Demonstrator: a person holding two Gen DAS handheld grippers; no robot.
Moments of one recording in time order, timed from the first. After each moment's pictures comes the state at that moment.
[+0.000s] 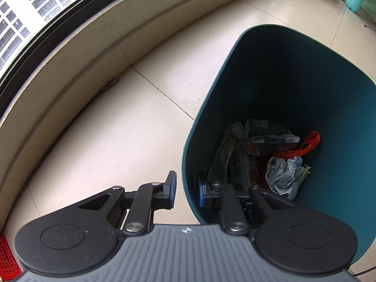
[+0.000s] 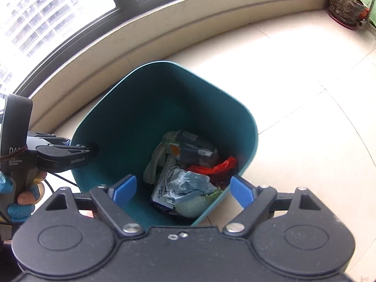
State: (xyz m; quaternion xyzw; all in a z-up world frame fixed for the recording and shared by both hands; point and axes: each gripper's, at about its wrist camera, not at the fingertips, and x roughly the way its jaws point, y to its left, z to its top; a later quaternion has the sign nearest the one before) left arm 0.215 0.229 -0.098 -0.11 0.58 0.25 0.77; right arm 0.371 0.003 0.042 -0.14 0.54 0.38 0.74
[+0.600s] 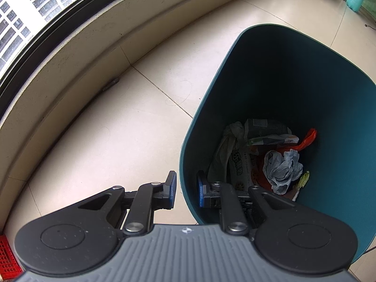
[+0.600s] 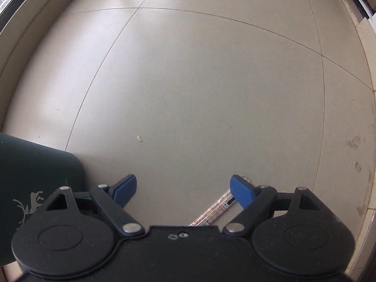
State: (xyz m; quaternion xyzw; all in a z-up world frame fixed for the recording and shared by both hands) left arm 0.218 0.227 -0.099 -0.11 0.58 0.25 0.77; right arm 0.453 -0.211 -0.111 0.03 0.66 0.04 0.75
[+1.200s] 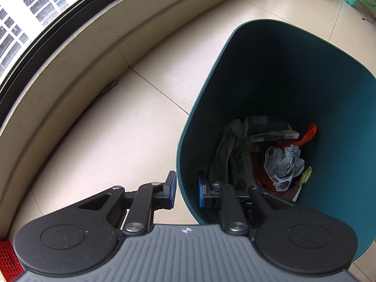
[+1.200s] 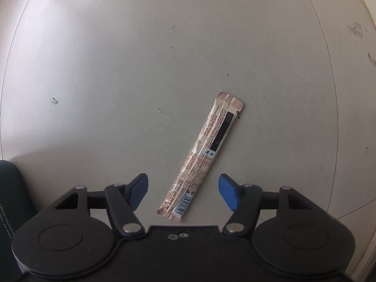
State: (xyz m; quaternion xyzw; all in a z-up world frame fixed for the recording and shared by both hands) left arm 0.218 0.221 -0.101 -0.10 0.59 0.24 0.77; right arm 0.413 -0.240 -0.252 0.12 0.73 -0.08 0.67
